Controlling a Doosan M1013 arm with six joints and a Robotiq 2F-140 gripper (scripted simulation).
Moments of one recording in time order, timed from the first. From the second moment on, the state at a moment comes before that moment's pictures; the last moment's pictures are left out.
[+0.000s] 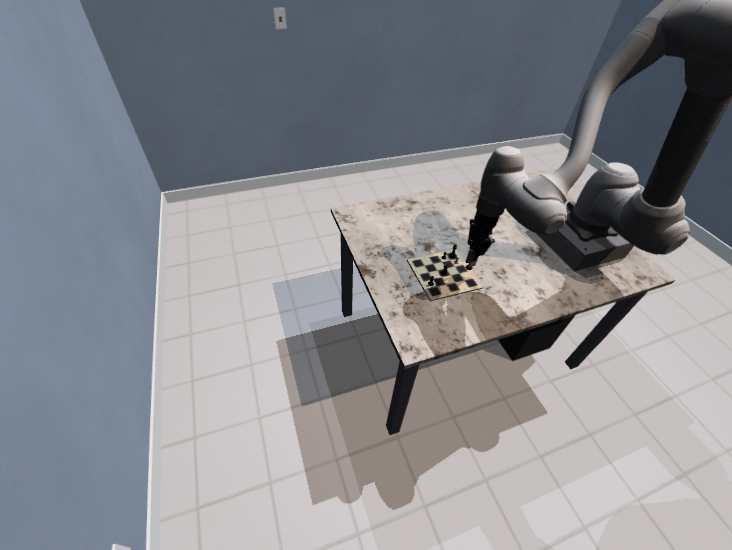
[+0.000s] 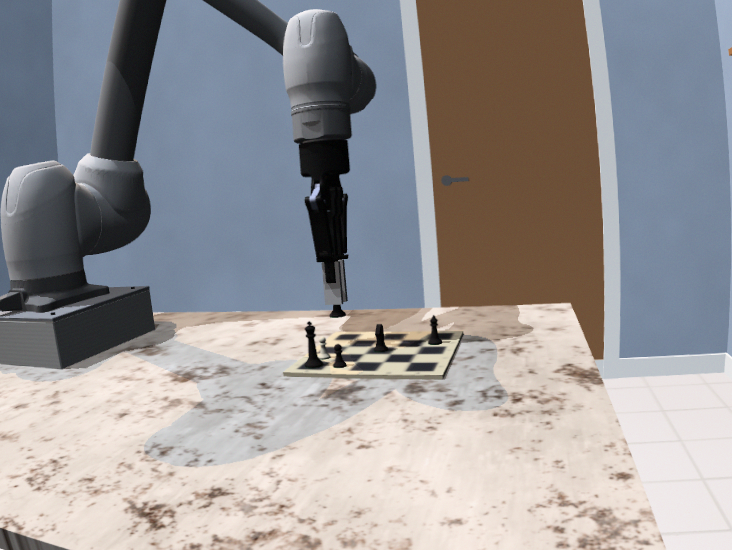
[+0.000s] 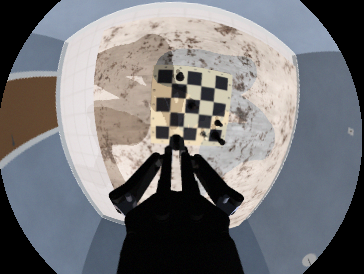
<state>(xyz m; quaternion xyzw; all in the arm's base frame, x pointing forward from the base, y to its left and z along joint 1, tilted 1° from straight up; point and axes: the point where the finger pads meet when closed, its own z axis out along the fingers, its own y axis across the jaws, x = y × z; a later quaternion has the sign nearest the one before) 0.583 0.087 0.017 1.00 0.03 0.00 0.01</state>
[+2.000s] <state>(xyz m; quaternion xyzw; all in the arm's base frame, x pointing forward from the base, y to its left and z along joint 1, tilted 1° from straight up) 0.583 0.087 -0.024 1.00 0.03 0.00 0.01</state>
